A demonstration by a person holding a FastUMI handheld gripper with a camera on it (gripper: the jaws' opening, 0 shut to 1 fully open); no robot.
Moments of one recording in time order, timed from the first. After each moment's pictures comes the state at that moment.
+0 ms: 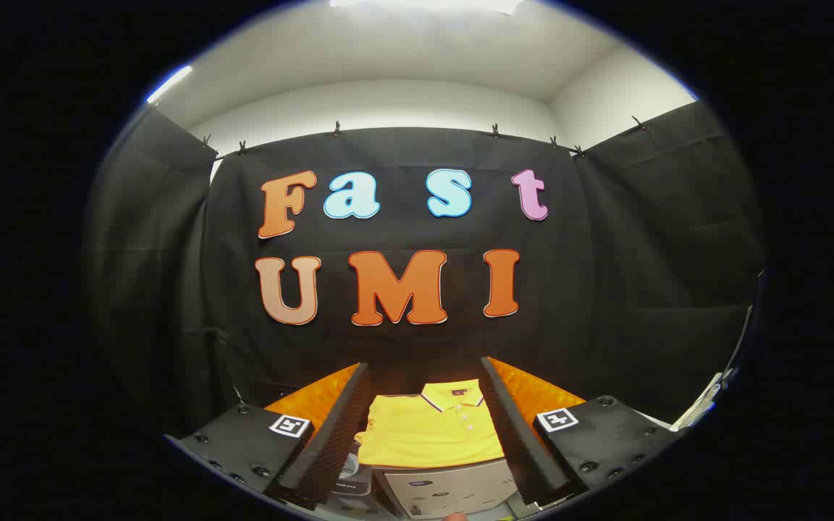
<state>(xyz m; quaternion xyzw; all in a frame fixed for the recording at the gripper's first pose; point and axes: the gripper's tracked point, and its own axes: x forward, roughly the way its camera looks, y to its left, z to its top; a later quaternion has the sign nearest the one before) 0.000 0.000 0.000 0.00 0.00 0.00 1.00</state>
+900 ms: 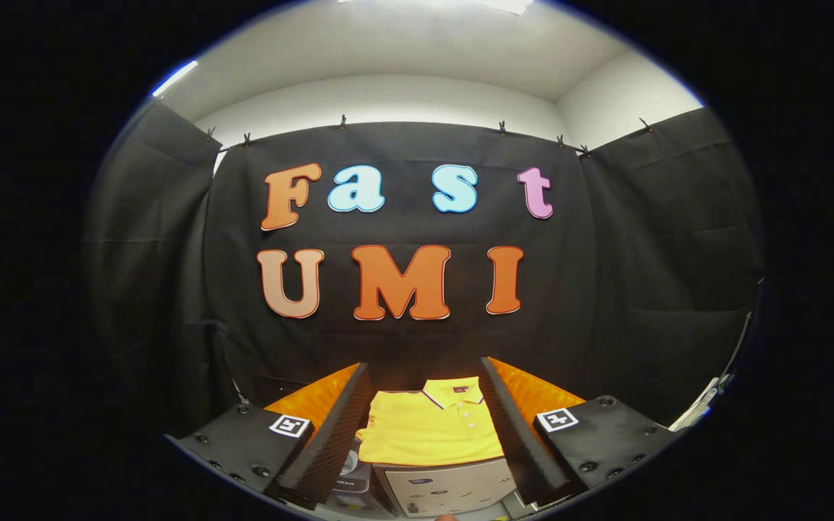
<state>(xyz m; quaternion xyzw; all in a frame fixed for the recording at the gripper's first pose) 0.005 0.014 -0.005 -0.01 0.01 0.00 1.00</state>
